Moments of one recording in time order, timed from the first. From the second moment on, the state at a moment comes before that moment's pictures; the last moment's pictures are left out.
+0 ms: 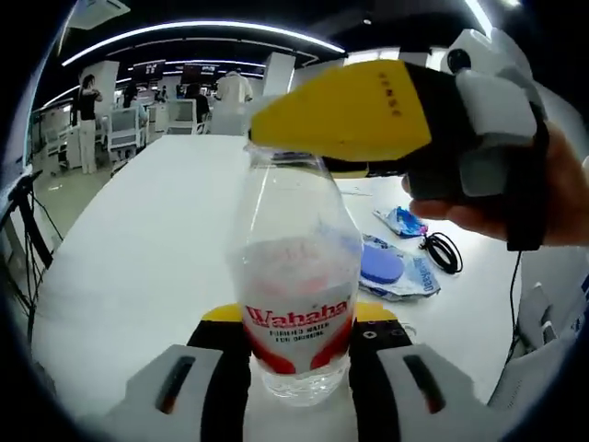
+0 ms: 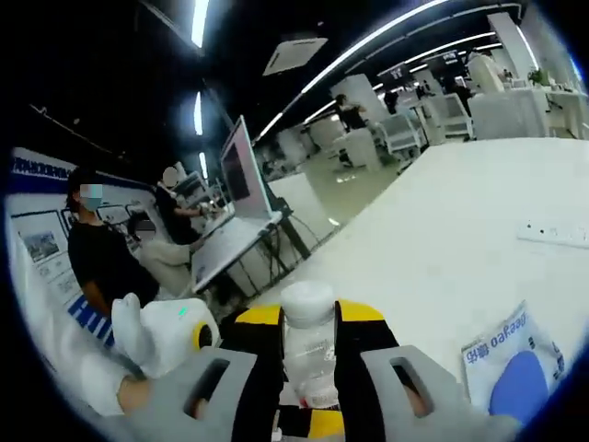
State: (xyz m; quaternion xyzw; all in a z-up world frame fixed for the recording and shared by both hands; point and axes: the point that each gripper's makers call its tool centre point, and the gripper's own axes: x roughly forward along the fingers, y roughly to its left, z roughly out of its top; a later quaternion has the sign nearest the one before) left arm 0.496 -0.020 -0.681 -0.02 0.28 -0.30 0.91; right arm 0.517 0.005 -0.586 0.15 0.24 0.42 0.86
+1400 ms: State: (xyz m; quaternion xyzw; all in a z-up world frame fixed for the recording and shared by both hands) left arm 0.652 -0.044 -0.675 0.00 0.23 -0.31 0.92; right arm 0.659 -0.017 -0.580 0.10 0.18 0.43 0.88
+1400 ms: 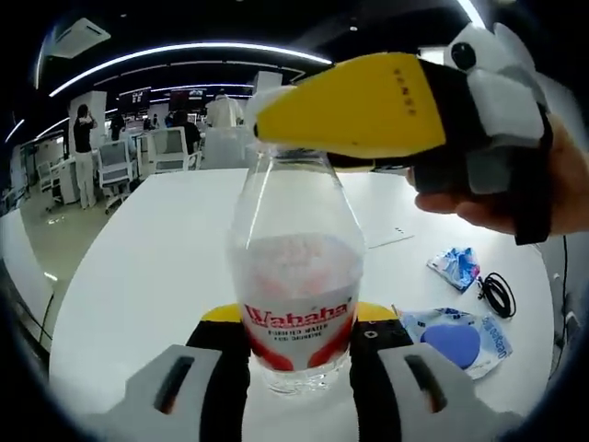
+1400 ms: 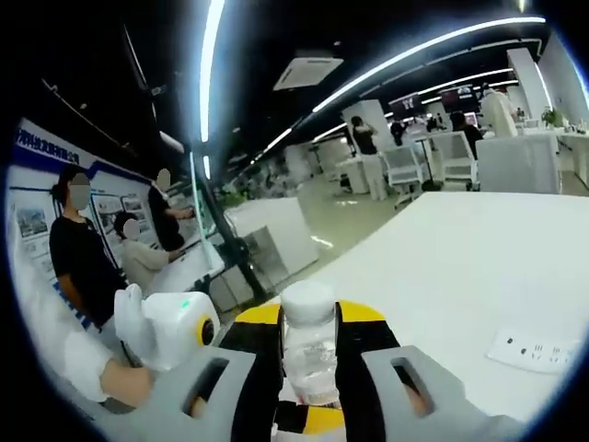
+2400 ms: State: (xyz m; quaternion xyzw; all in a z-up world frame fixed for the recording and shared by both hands) left arm 0.653 -0.039 -0.705 -0.01 0.25 -0.28 0.93; right arm 0.653 -0.007 -0.602 0.06 0.18 0.49 0.85
